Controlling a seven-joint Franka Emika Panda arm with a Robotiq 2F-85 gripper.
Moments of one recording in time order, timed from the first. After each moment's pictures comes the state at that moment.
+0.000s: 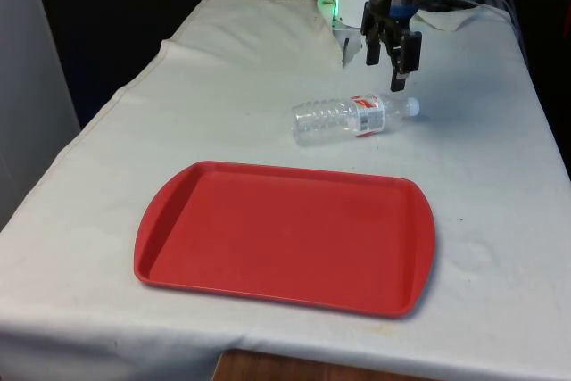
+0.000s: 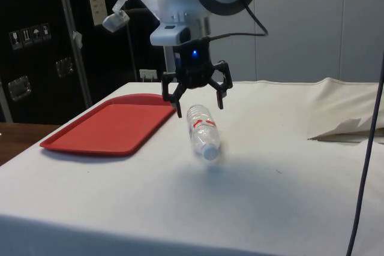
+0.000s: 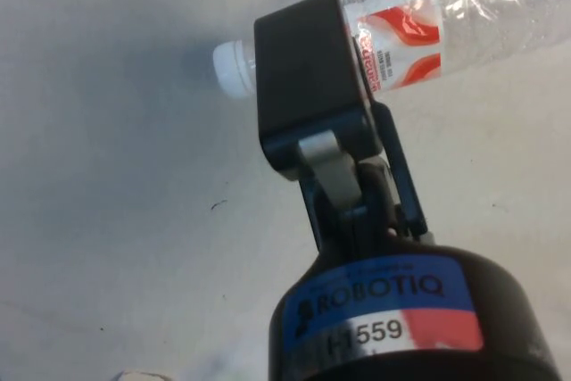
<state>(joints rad) 0.14 0.12 -0.03 -2.45 -0.08 2.55 -1.91</state>
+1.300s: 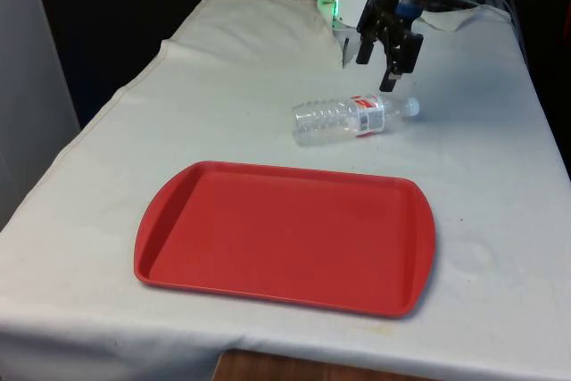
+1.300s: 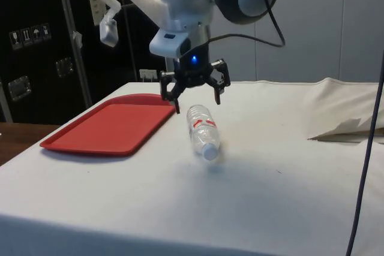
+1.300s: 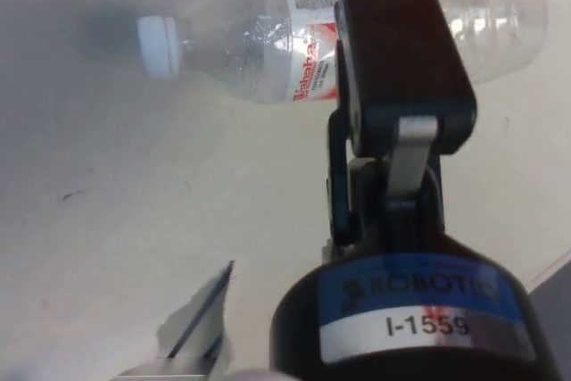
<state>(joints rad) 0.15 0.12 -0.01 -2.45 -0.51 2.56 -1.52</state>
